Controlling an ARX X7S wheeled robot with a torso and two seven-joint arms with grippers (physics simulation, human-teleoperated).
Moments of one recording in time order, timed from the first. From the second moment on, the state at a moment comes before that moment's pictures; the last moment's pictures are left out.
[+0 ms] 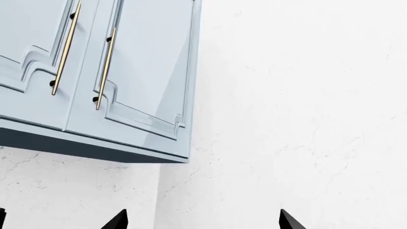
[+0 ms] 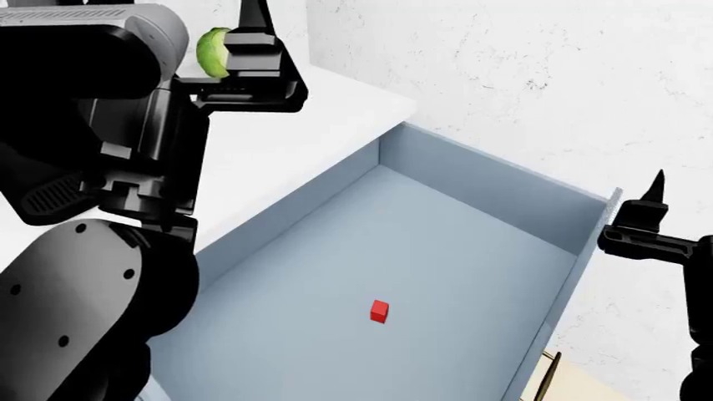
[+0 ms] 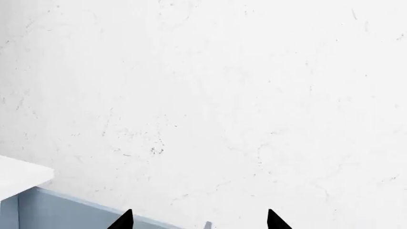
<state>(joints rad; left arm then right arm) -0.85 -0.29 0.25 0.70 -0.63 -0.69 -0.56 0.35 0.40 0.34 -0.83 0.30 1.09 0.26</state>
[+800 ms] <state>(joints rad) -0.83 -0.31 0.26 0.70 -0.63 -0.67 -0.57 0.12 0.31 0.40 -0.60 0.24 0.78 0.24</state>
